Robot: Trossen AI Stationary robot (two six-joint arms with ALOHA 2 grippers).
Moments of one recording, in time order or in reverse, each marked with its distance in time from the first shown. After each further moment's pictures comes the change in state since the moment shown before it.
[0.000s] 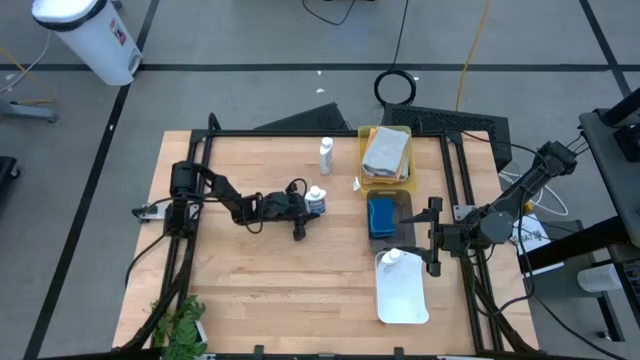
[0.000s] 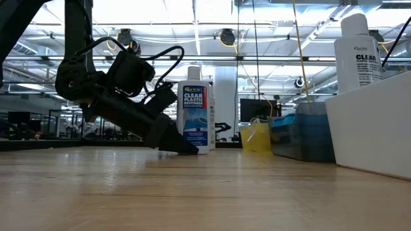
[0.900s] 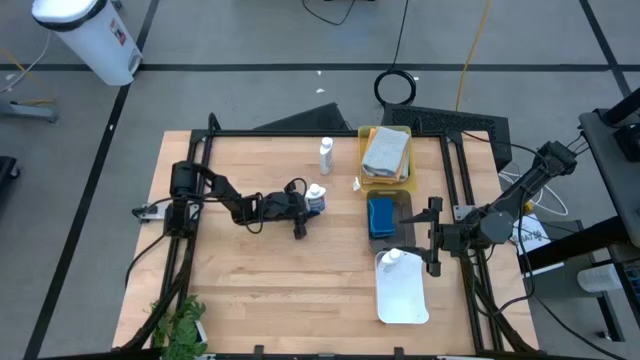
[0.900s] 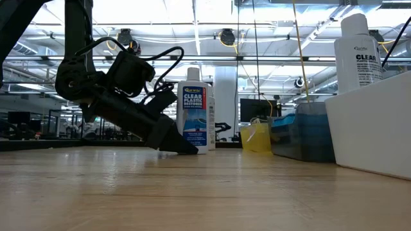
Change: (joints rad) left arm 0.001 0.000 0.000 -0.002 -0.050 -0.001; right arm 0.000 0.000 0.000 0.000 0.000 0.000
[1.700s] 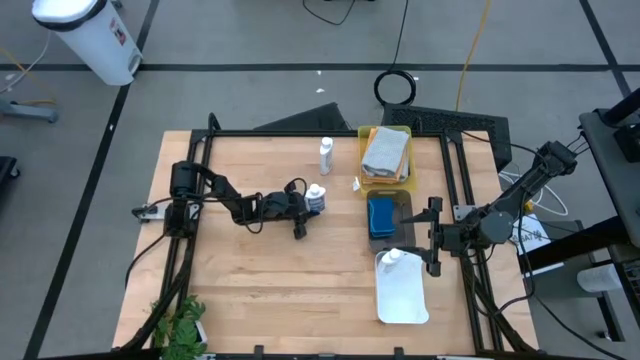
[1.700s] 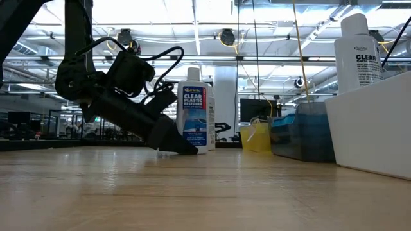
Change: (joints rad) left arm 0.000 0.000 0.000 0.000 0.001 0.005; right arm 0.000 0.000 0.000 0.000 0.000 0.000
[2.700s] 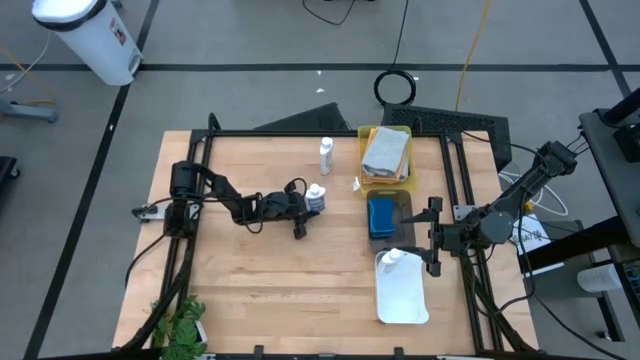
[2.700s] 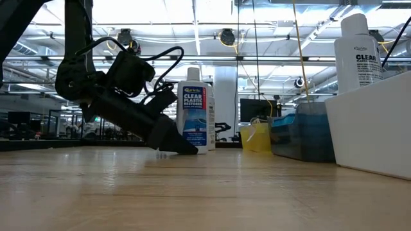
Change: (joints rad) left arm 0.000 0.000 0.000 0.000 0.002 0.001; right arm 0.000 0.000 0.000 0.000 0.000 0.000
